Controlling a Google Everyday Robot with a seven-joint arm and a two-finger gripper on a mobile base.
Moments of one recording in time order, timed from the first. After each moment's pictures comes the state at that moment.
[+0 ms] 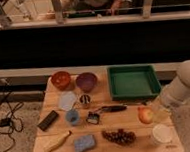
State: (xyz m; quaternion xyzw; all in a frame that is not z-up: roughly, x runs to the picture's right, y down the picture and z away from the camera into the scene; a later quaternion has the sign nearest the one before) arm 0.274 0.169 0.644 -0.36 -0.08 0.21 0.91
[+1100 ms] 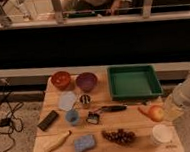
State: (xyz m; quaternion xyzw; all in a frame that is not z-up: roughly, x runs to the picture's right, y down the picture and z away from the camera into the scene) arm 0.322 0.166 0.632 -0.35 -0.05 0.23 0.91
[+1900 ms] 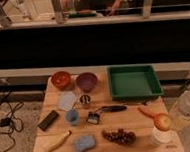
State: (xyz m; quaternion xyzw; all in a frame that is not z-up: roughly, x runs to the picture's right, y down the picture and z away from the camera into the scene) arm 0.333 0.197 0.607 -0.35 -0.03 0.23 0.91
